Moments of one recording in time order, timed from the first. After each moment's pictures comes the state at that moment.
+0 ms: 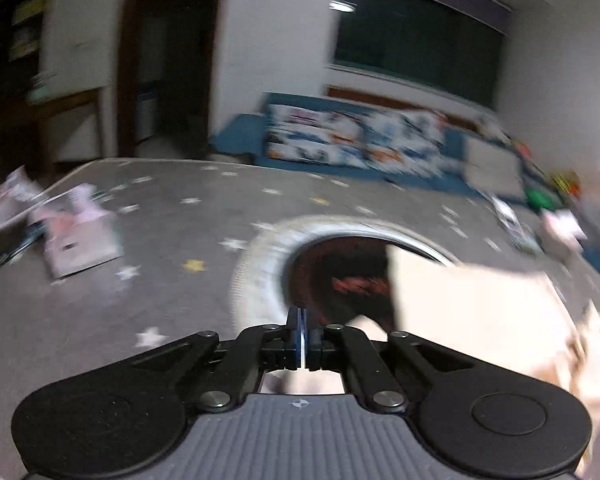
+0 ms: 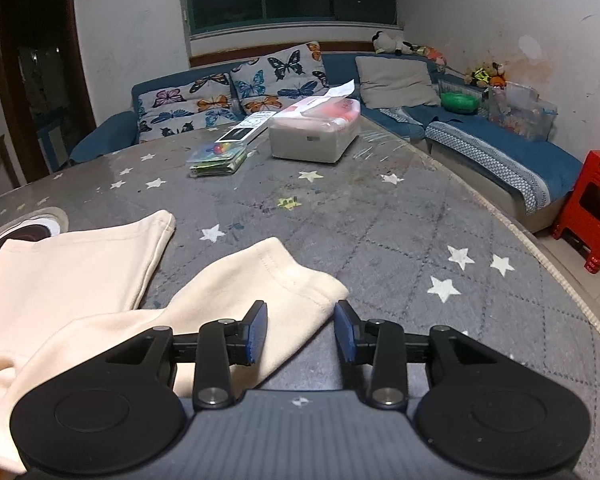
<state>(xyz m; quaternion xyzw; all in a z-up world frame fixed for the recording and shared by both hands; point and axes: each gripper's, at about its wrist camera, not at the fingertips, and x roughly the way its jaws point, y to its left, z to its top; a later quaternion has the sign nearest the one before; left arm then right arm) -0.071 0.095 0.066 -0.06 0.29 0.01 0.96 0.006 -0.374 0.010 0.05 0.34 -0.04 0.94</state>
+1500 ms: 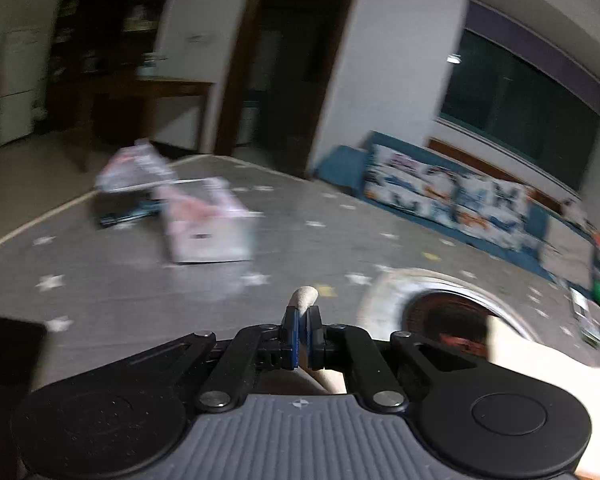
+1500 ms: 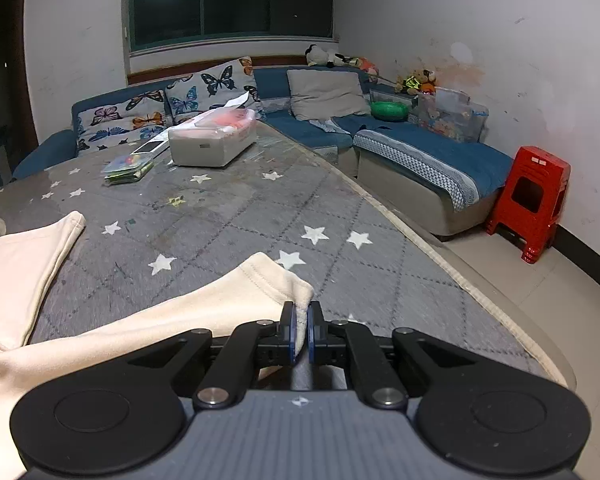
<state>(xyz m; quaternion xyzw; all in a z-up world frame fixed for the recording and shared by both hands) -0.110 0.197 0.062 -0.18 0.23 0.20 0.94 -0.044 -0.432 0.008 0.04 0.32 -0.14 0.94</state>
